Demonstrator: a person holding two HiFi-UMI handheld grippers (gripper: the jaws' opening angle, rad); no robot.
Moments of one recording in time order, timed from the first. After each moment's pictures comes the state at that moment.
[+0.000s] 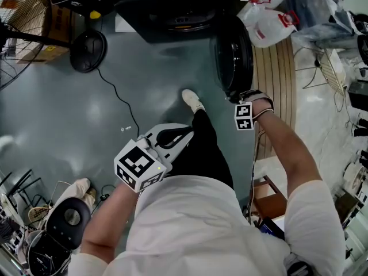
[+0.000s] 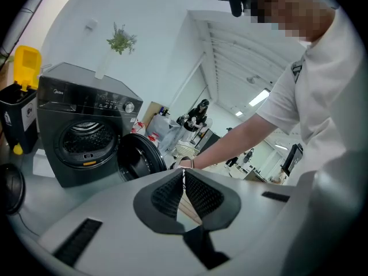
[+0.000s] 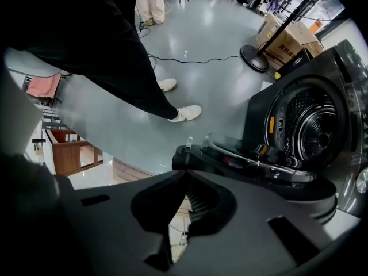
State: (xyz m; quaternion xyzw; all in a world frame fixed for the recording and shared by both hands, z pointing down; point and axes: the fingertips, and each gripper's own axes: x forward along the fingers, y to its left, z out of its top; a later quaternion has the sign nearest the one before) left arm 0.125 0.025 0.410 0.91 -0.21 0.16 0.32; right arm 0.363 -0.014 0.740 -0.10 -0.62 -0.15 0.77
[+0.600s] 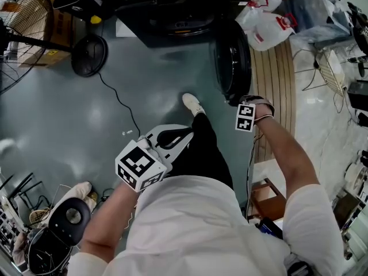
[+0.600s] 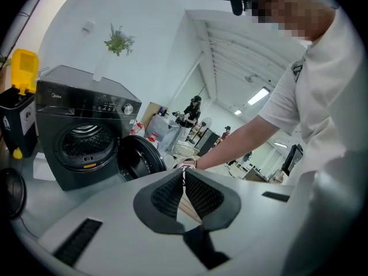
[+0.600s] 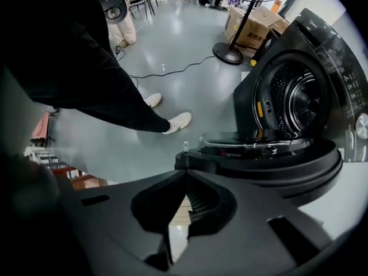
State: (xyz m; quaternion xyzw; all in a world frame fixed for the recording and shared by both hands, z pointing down) left arm 0.126 0.022 0.405 0.91 -0.20 0.16 0.31; right arm 0.359 -0.014 0.728 0.00 -0.66 -0.04 0.75
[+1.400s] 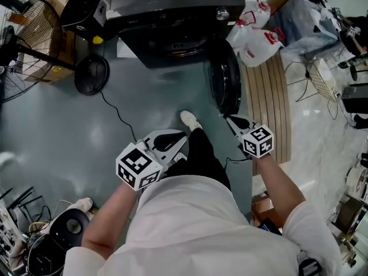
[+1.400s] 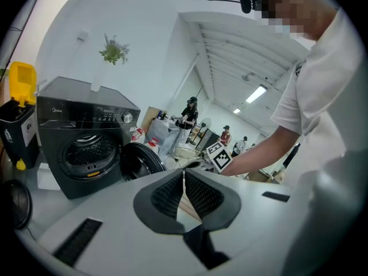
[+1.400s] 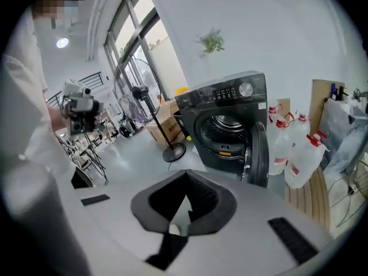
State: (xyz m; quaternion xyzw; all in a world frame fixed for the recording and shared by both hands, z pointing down) left arm 0.113 0.015 0.386 0.92 -0.21 0.16 0.29; right arm 0.275 -0.023 0.539 0.34 -0.86 0.30 0.25
